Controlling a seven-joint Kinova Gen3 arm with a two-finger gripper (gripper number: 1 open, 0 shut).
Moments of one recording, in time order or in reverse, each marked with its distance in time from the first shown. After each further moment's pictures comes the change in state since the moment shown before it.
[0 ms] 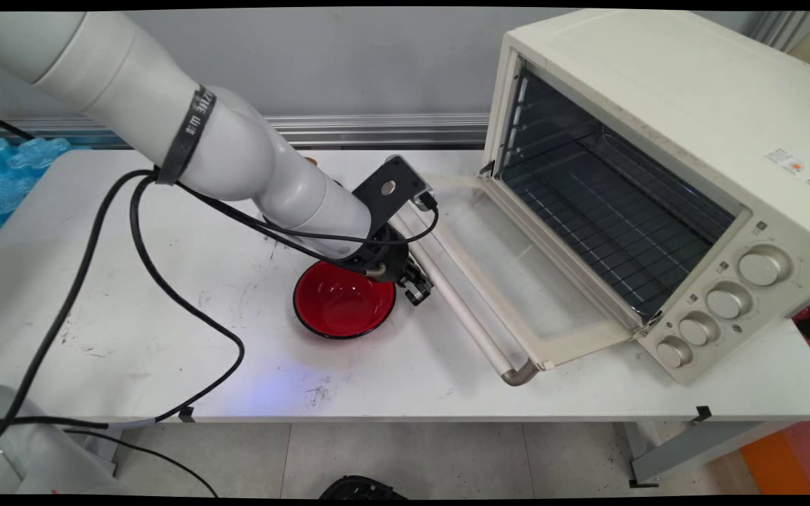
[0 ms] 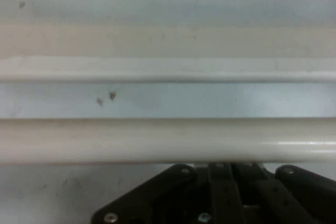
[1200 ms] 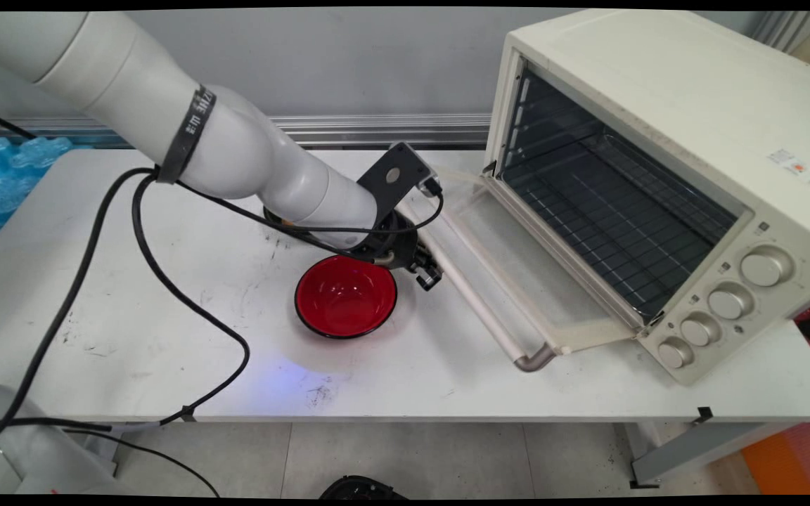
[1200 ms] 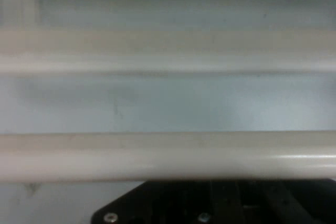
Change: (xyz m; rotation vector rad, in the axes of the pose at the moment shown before) arm 0.010 -0.004 -0.001 0.009 0.086 0.015
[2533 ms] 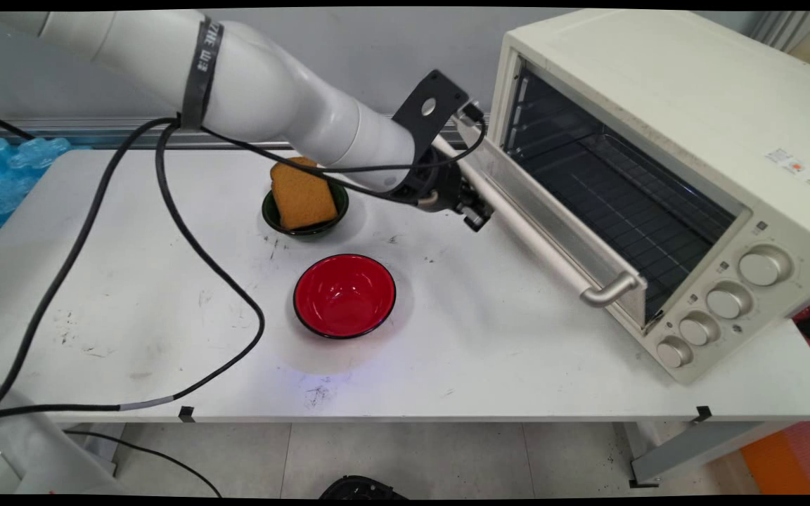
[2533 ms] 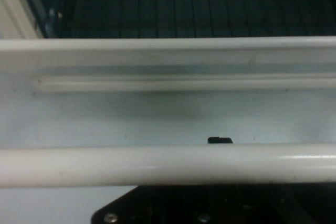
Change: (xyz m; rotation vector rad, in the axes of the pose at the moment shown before) arm 0.068 -0.002 -0.017 0.002 0.162 0.014
